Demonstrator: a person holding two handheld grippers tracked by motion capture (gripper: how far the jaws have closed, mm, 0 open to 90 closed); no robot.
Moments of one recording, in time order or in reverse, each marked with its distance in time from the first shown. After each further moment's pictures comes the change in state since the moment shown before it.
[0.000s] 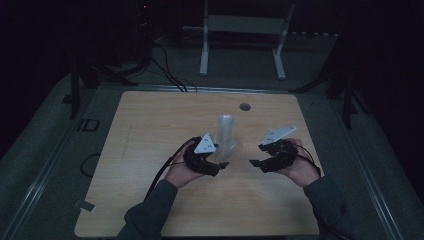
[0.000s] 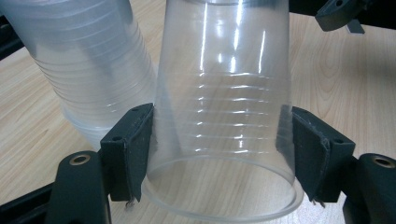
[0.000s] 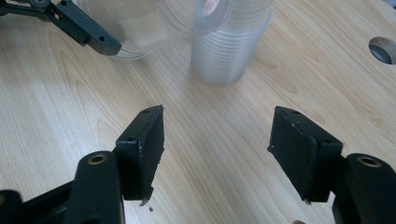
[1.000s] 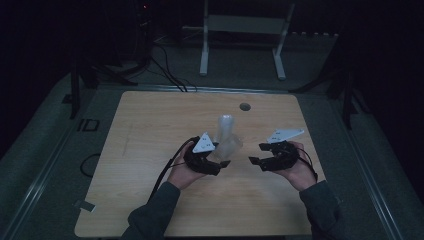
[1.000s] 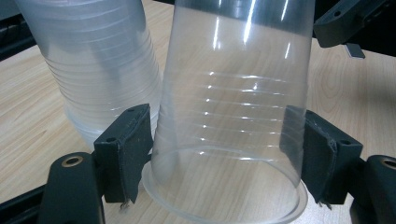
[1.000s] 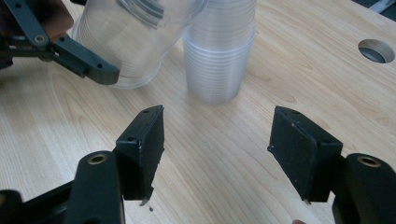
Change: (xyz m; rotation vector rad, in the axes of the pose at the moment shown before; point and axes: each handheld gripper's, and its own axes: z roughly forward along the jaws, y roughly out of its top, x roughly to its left) left arm 0.001 -0.003 0.002 -0.060 0.012 -0.070; right arm -0.002 -0.011 0.002 -0.125 -0.006 0.120
